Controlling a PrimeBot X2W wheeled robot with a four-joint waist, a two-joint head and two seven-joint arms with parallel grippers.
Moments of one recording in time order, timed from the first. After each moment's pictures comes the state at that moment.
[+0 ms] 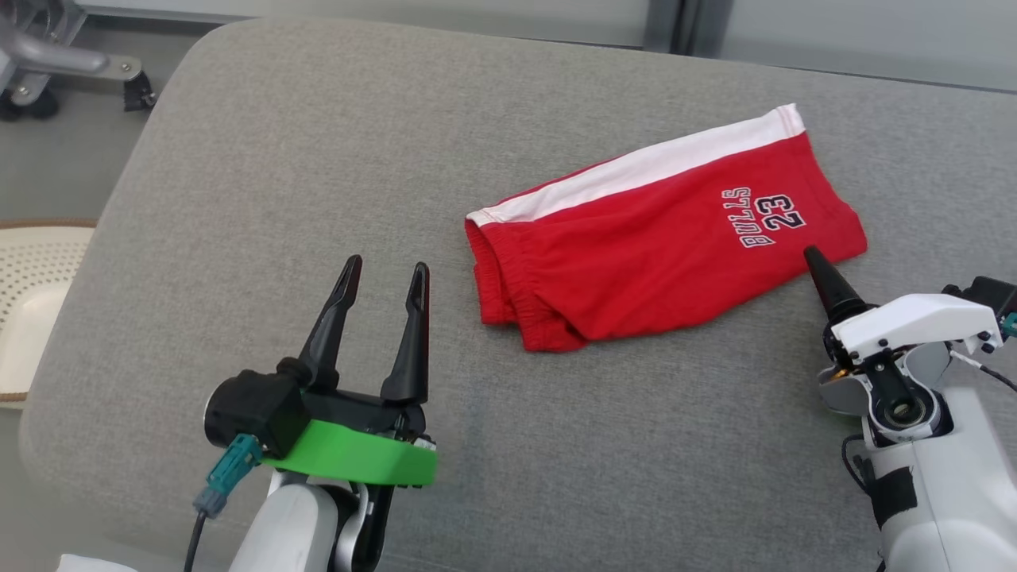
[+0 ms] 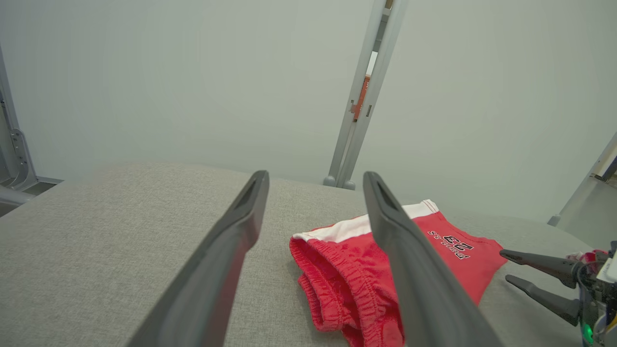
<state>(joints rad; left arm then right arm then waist) -0.19 0.05 -0.32 0.06 -0.37 -0.06 -0.26 -0.46 -0.06 -0.23 0.59 0.94 0.13 0.21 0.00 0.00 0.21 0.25</state>
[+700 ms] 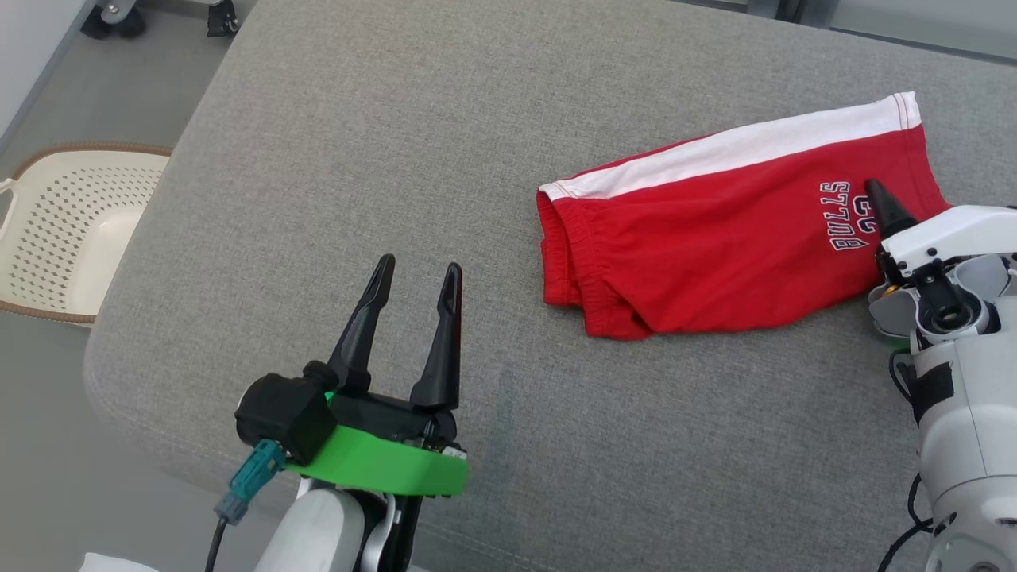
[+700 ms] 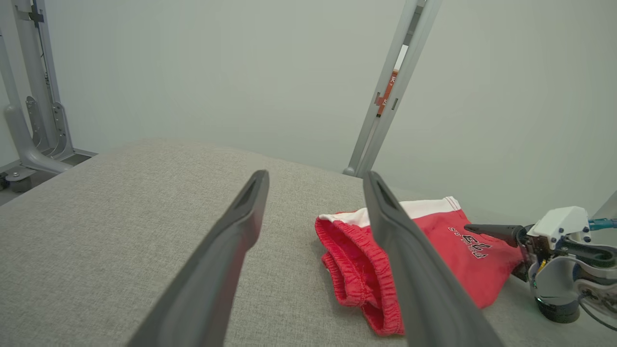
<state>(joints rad) -0.19 0.05 -0.39 0.01 -0.43 -0.03 -0.26 -0.77 -0.11 -0.44 0.95 0.69 0.13 0.23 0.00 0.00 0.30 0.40</state>
